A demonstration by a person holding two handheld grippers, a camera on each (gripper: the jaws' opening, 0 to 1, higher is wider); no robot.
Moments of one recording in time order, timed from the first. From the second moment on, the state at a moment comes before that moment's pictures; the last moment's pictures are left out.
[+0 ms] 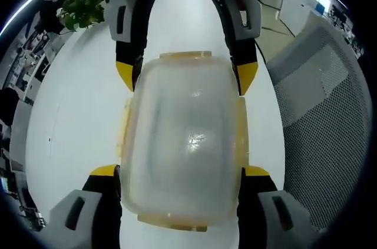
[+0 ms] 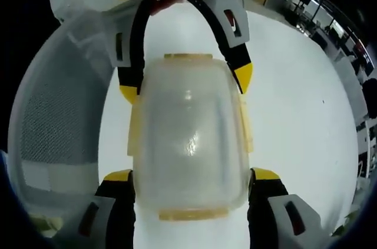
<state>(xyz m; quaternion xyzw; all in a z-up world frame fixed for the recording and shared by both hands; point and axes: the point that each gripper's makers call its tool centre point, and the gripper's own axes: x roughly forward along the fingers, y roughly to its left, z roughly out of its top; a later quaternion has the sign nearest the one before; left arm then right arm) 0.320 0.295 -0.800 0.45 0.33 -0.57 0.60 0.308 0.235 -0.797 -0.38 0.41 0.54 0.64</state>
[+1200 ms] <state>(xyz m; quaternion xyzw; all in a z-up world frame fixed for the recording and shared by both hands) 0.323 0.353 -0.799 0.43 0.33 -0.57 0.62 0.313 0.296 -0.800 -0.38 0.41 0.54 0.63</state>
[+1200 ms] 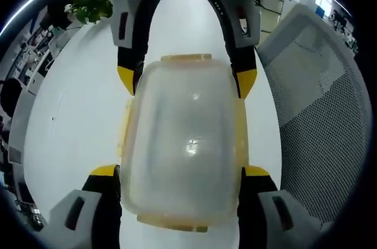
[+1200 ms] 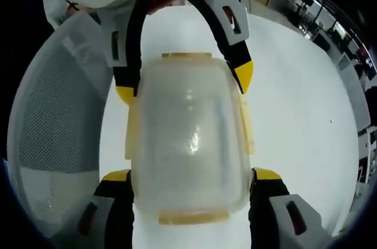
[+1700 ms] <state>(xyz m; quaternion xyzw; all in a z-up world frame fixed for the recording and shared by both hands) 0.328 0.372 -0.799 0.43 0.33 -0.57 0.62 0.318 0.317 -0.801 -0.38 0.41 0.54 0.63</state>
